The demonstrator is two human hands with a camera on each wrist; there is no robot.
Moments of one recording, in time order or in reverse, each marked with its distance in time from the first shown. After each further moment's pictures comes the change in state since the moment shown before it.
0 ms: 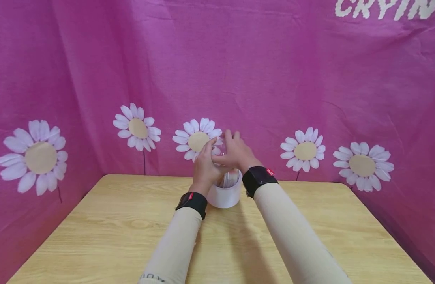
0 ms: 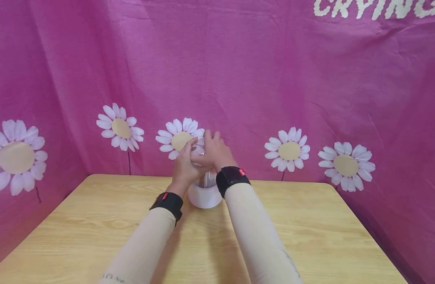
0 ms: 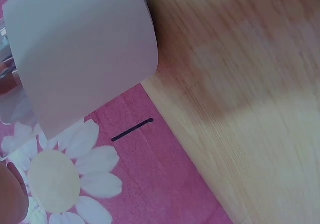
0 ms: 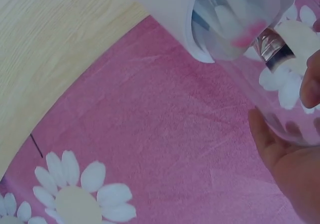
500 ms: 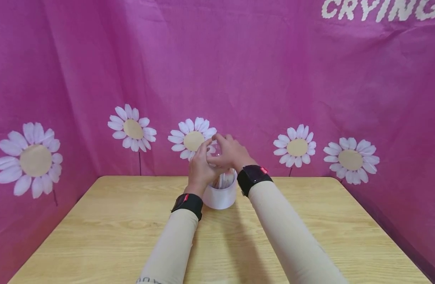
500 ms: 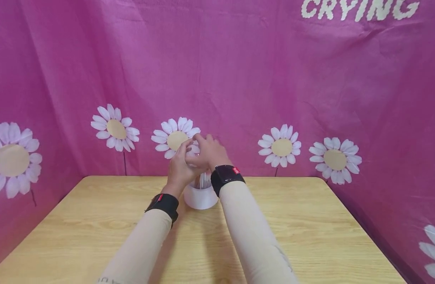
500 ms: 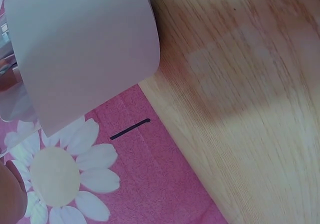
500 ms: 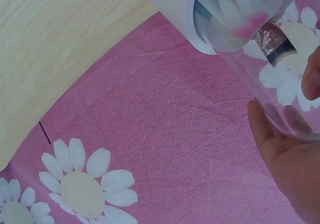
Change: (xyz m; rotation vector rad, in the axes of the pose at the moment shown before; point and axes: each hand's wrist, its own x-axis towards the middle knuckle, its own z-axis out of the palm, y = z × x) left_hand -0.014 0.005 -0.006 -0.024 -0.015 -0.009; right_hand -0.014 -0.008 -0.001 -0.018 -0.034 0.012
